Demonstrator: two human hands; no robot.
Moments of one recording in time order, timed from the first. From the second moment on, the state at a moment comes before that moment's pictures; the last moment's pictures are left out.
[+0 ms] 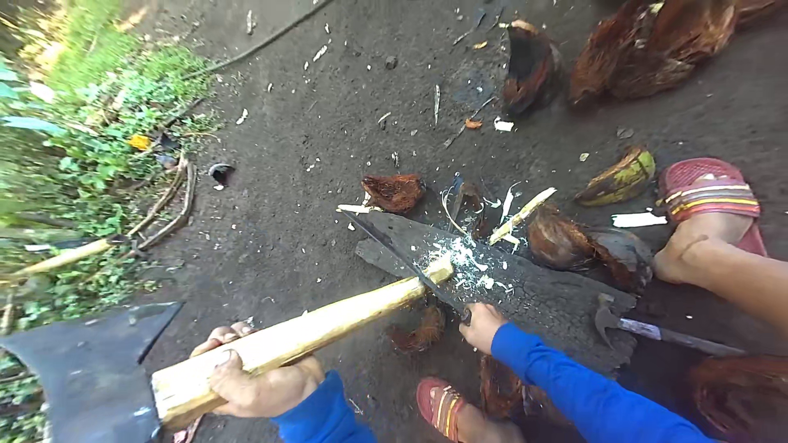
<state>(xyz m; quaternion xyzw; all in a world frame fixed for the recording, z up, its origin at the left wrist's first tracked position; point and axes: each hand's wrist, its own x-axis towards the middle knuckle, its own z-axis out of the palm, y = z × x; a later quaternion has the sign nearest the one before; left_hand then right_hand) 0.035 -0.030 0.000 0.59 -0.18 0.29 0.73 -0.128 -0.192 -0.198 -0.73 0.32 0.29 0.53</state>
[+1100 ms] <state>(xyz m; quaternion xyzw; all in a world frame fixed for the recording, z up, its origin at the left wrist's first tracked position) 0.050 -0.022 -0.004 0.62 -0.13 0.29 0.72 -0.124 -0.205 -0.227 -0.74 0.33 0.29 0.51</state>
